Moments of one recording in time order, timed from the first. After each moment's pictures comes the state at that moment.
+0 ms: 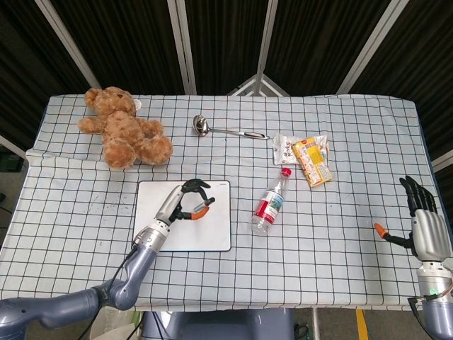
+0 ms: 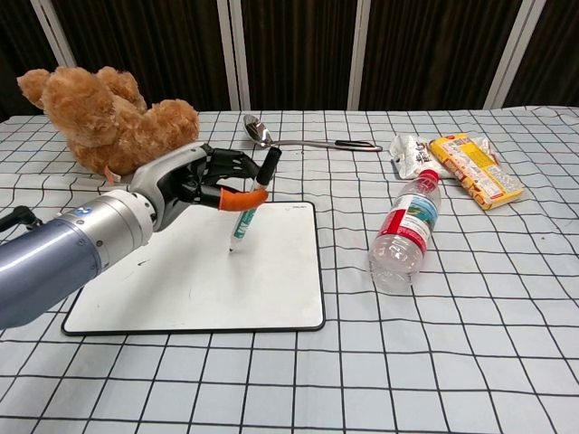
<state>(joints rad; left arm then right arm) -0.67 -1.87 -0.33 -1.30 1.19 0.91 -0.49 0.16 -1.16 0.19 -1.59 -1.35 1.39 0.26</state>
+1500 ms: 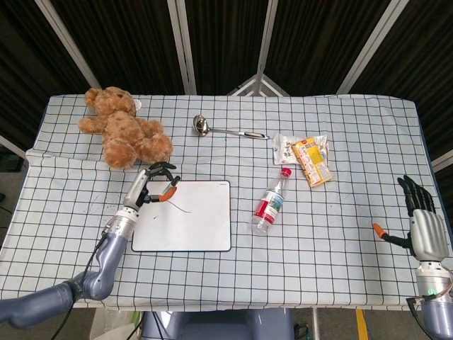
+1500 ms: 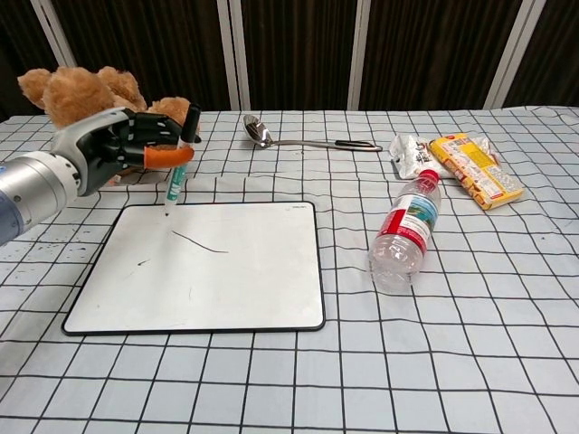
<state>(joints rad) -0.61 -1.71 -0.36 -1.34 1.15 0.93 -0.57 0.16 -1.16 0.19 -1.59 -1.35 1.39 0.24</state>
